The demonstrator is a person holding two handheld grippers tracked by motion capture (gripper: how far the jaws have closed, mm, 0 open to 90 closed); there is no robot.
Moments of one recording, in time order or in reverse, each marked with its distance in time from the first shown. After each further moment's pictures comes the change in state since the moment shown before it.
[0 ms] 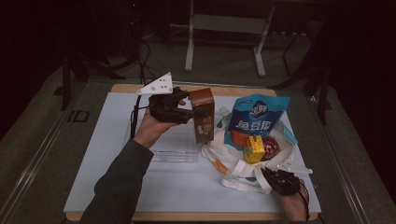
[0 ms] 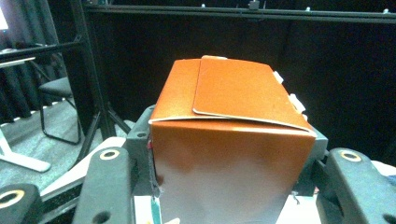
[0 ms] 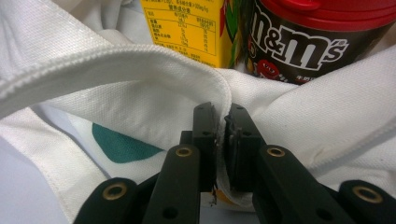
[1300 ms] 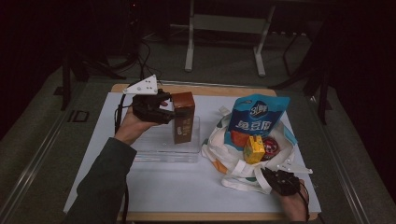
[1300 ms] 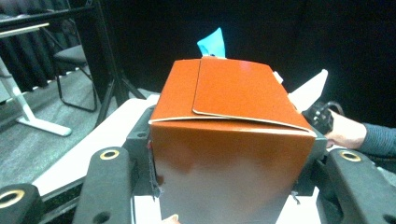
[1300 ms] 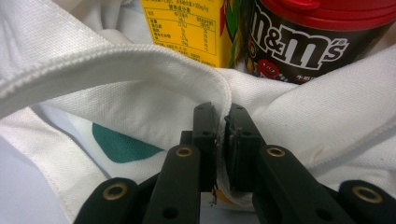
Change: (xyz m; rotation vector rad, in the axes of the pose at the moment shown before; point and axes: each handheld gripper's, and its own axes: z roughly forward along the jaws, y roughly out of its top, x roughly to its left) left arm 0.022 -0.019 -0.034 0.141 0.036 0.010; right arm 0.000 0.000 0.000 -0.001 -0.002 -0.001
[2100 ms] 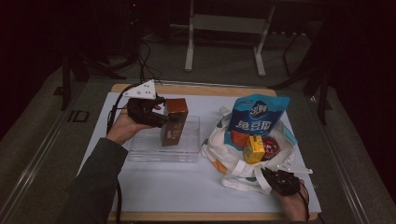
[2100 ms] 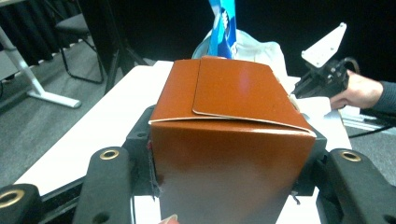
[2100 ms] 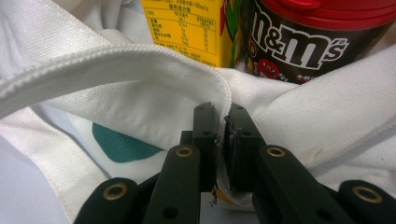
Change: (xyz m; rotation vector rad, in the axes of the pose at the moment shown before) left arm 0.006 -0.014 -0.009 0.142 0.024 0.029; right arm 0.000 0.000 0.000 0.001 0.001 0.002
